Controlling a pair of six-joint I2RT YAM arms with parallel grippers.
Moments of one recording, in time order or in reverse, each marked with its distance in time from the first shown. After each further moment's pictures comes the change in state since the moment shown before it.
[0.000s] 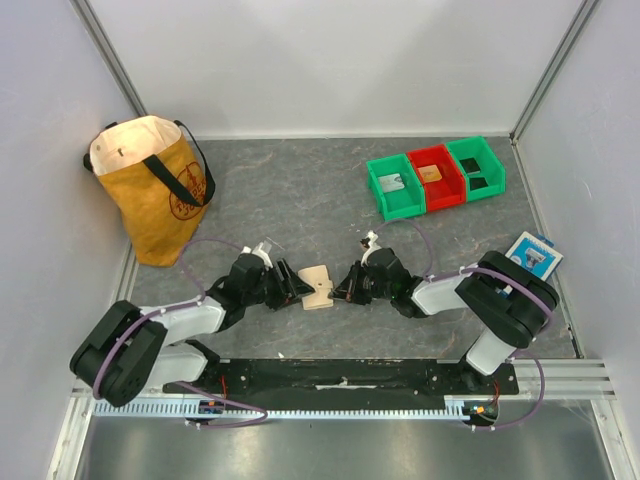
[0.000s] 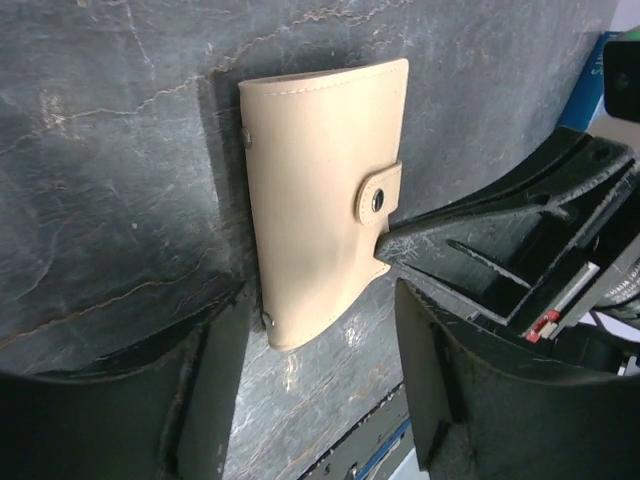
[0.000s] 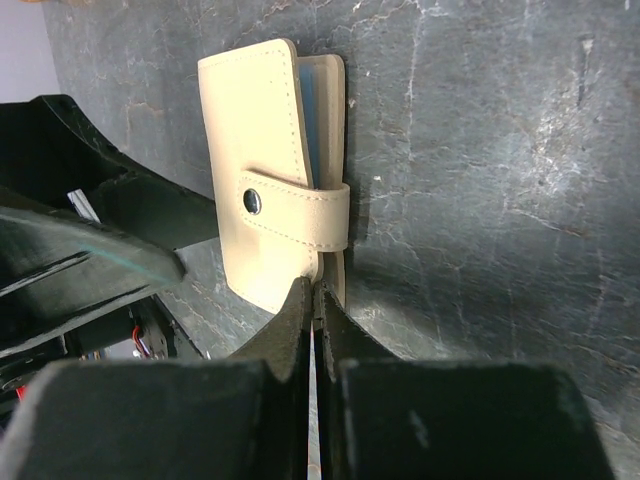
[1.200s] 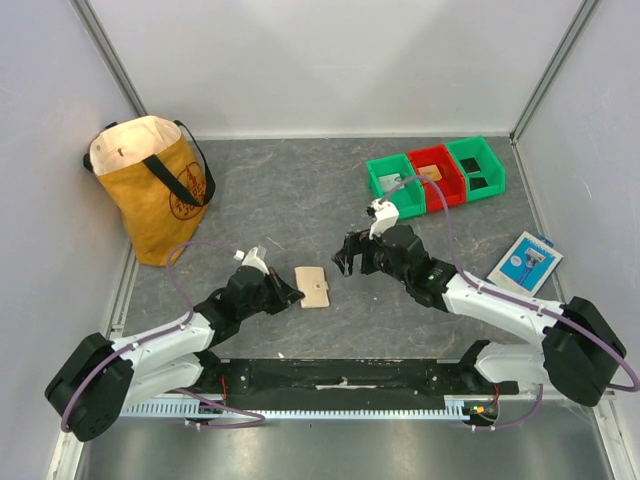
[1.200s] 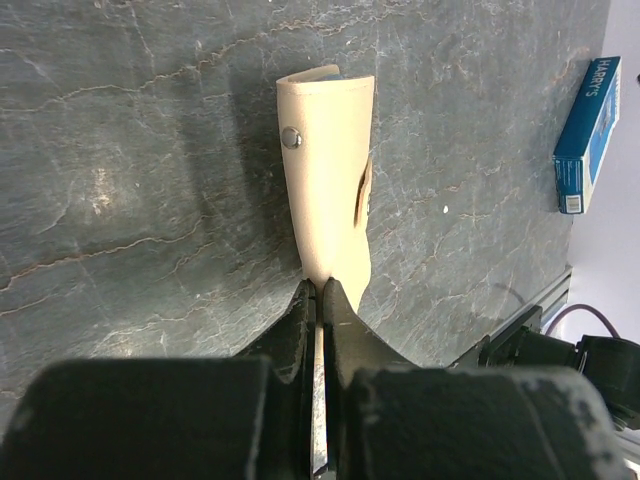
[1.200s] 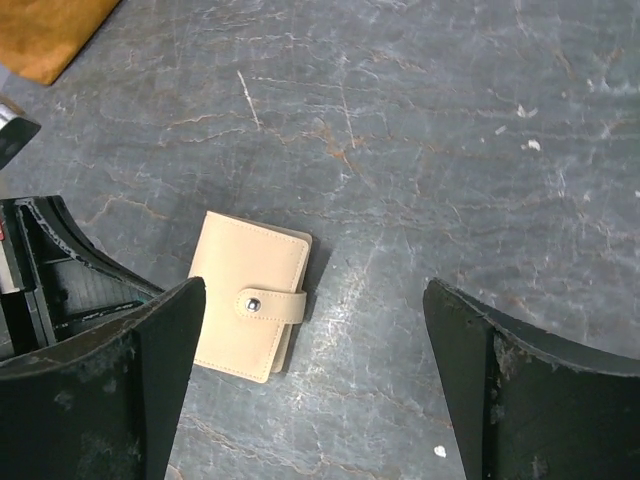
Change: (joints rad) left arm -0.138 -0.220 -0.040 -0.097 -0.236 -0.010; right arm 0.005 -0.430 0.149 -0.377 0.332 -0.524
